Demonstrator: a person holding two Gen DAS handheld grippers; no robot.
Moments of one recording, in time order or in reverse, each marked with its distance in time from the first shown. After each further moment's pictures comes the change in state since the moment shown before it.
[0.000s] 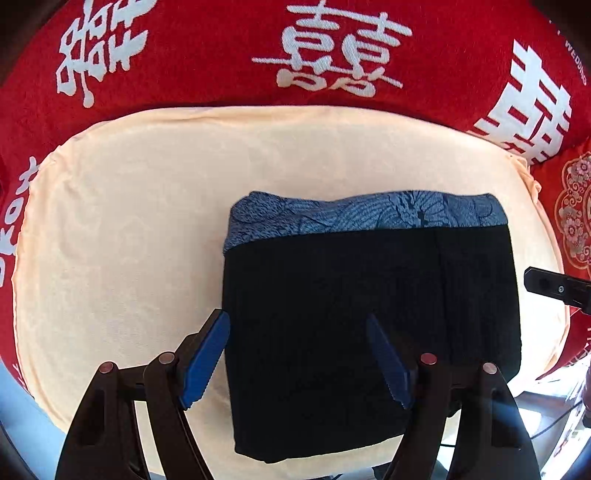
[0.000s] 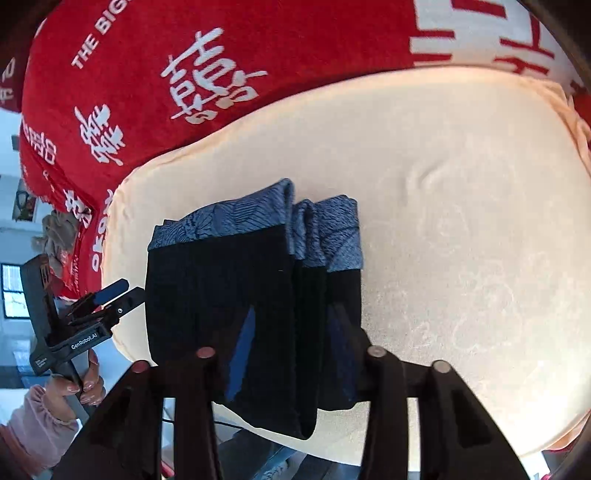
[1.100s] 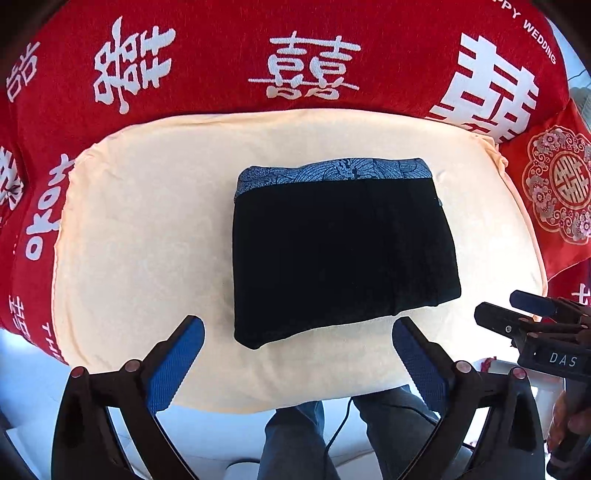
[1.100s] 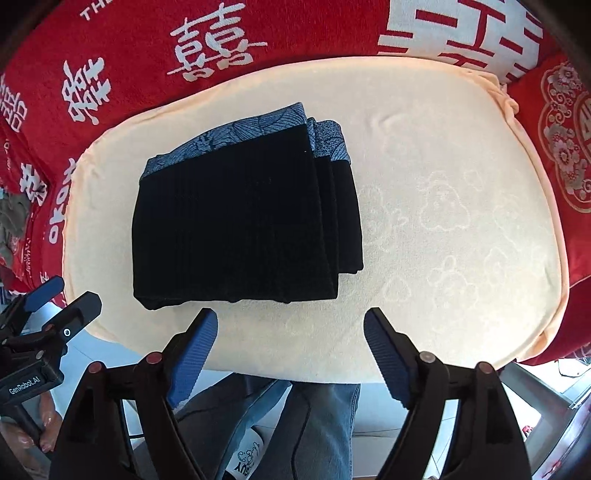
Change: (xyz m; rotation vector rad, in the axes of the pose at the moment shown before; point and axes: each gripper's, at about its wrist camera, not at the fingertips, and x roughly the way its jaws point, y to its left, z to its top) left arm -0.123 -0.027 -0.065 0.032 -0.009 0.024; right arm -0.057 0.065 -0.096 0.081 0.041 -0.258
